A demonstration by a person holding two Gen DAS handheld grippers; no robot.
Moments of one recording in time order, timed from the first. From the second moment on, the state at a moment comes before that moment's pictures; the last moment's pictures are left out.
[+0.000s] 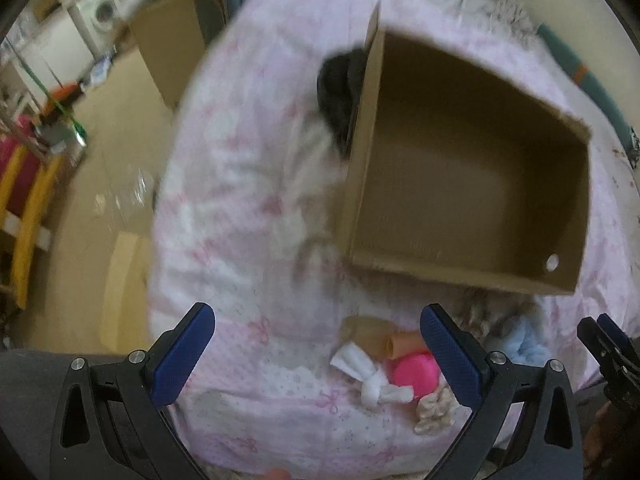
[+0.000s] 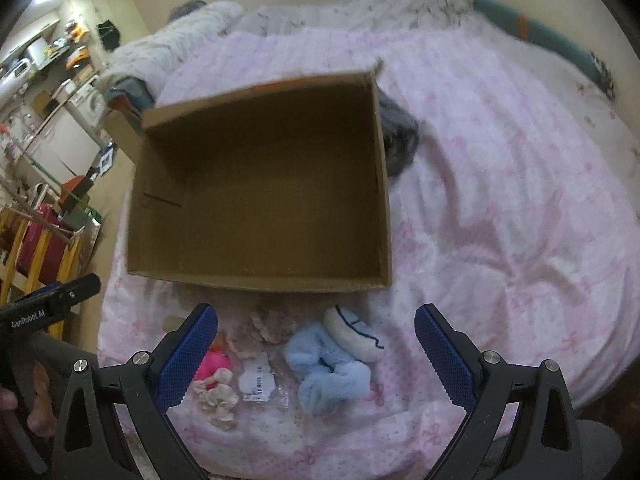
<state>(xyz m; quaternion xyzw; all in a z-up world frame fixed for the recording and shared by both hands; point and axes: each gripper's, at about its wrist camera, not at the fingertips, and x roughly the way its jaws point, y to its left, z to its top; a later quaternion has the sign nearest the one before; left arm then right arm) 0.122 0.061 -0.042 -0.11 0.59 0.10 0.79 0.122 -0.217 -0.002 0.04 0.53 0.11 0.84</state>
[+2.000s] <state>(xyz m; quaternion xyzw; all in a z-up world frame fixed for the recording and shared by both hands) 0.093 0.050 -0.036 -0.15 0.58 -0.01 0.80 0.126 -0.254 -0.058 0.08 0.58 0.05 0.81</state>
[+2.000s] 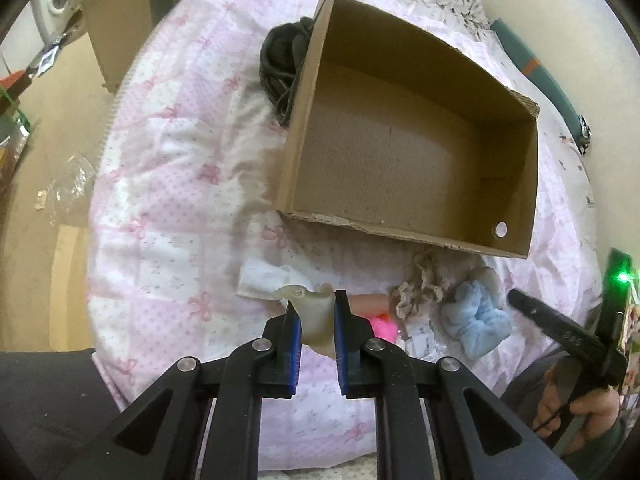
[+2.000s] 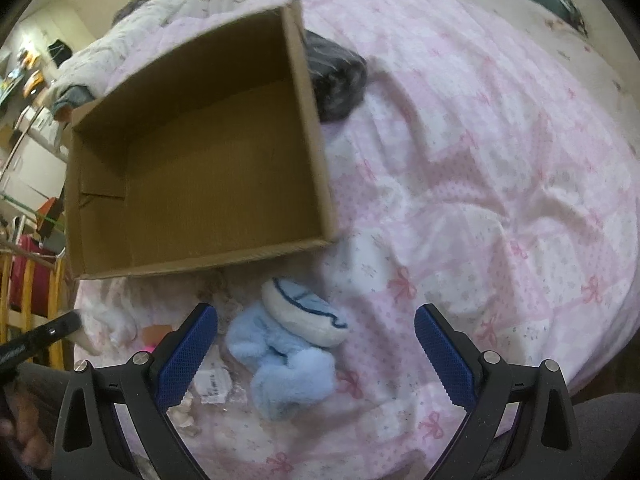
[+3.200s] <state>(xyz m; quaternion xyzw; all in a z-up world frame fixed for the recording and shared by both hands) 0.088 0.042 -0.047 -0.12 0.56 0.02 0.82 0.115 -0.213 -0.025 -0.01 0.57 0.22 0.79</state>
